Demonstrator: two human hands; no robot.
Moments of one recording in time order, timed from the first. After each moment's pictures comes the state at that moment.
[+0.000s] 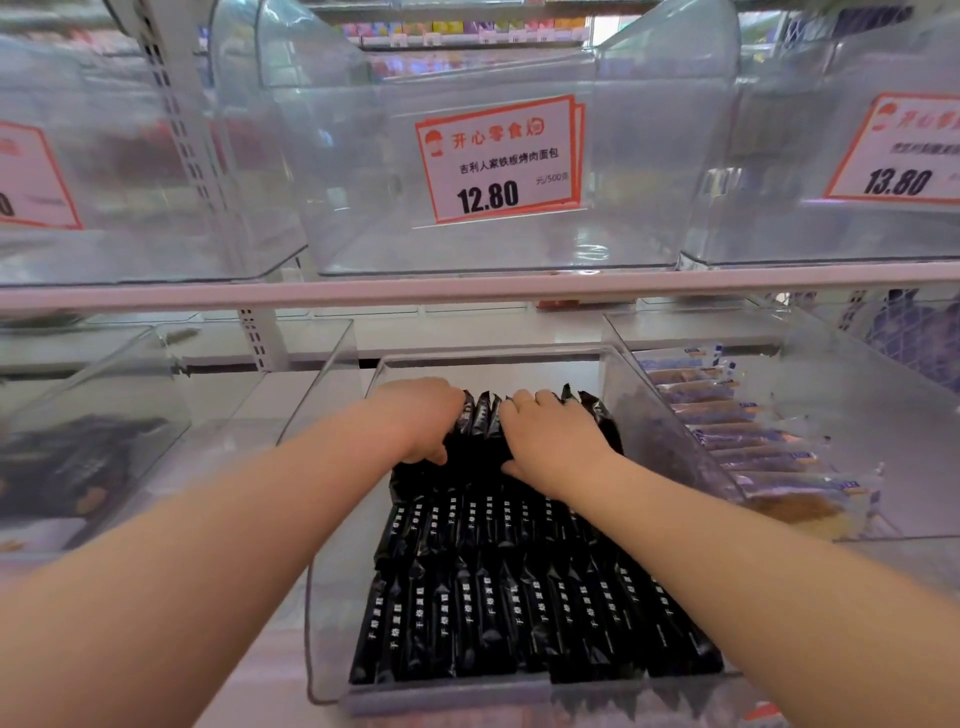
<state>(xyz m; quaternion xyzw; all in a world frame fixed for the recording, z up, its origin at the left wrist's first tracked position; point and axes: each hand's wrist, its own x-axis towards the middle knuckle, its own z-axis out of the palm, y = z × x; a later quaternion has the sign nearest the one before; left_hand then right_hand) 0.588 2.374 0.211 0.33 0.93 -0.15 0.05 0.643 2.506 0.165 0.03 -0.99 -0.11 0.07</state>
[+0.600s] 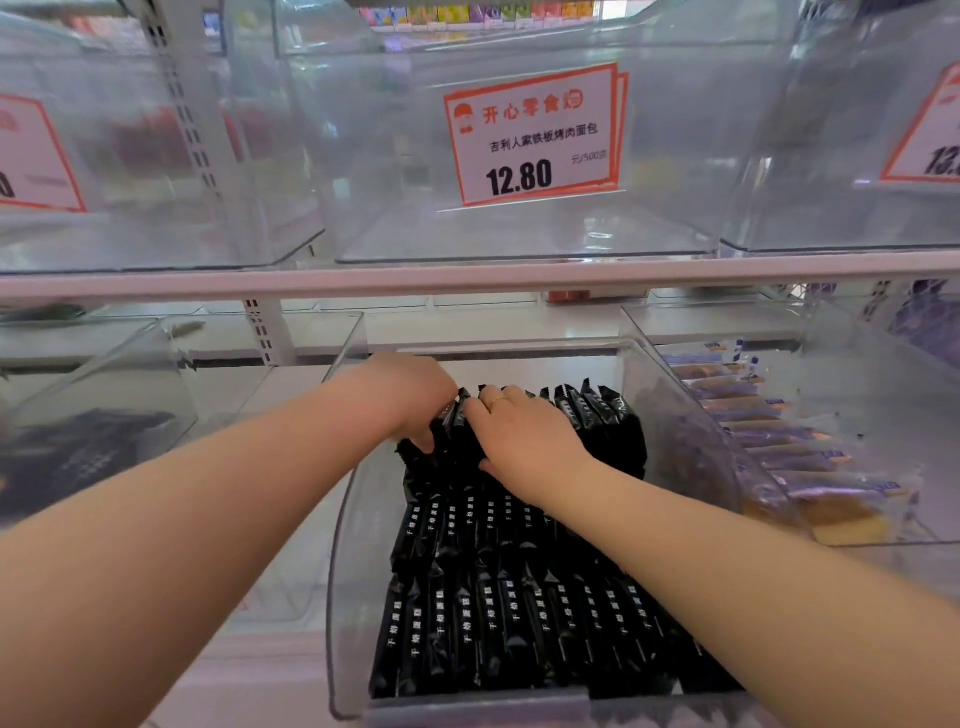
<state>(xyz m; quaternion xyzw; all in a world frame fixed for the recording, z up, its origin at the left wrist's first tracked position) 0.569 2.362 0.222 0.33 0.90 -0.27 0.05 0.631 2.477 0.158 0.11 -0.98 -0.07 0.13</state>
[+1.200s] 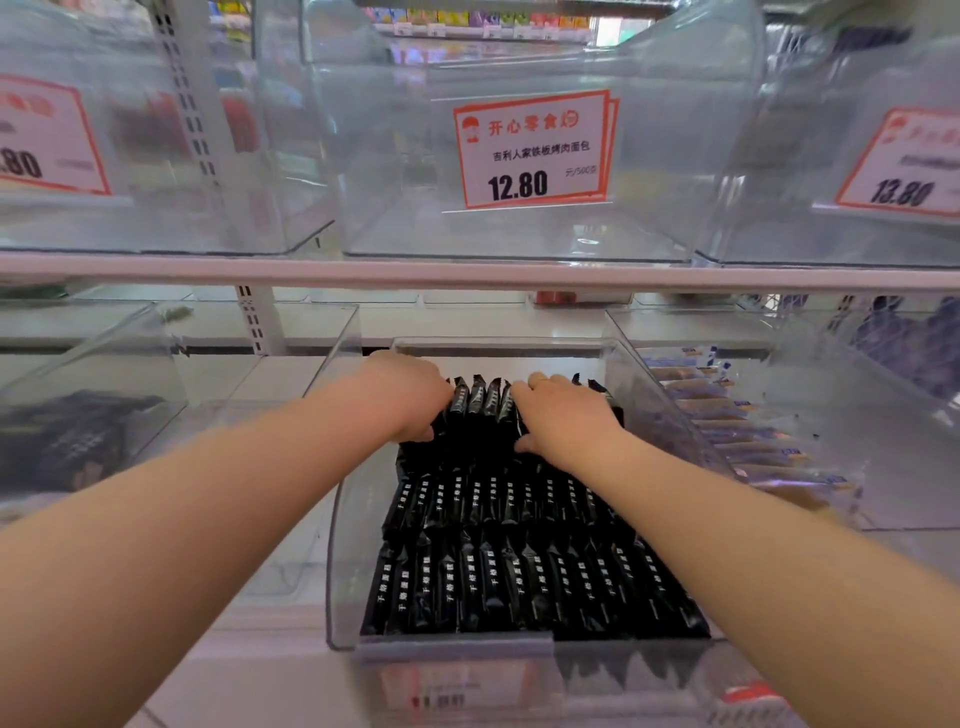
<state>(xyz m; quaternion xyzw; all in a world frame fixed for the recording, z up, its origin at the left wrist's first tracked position) 0.593 2.356 0.224 0.34 0.89 -0.29 0.00 0.646 2.510 0.179 0.01 -0.99 -0.09 0.05</state>
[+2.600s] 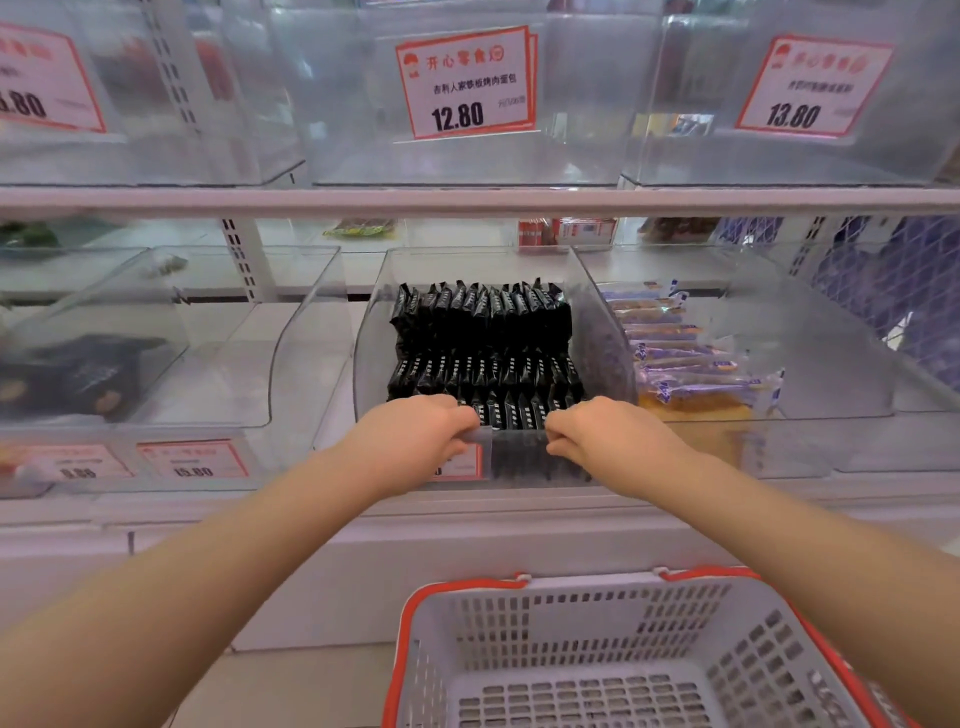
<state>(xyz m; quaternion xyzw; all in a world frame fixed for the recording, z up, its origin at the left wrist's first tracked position) 0.694 2.339 0.162 0.43 0.90 0.01 -0.01 0.769 2.538 0.161 0.06 -1.00 -0.02 -0.03</state>
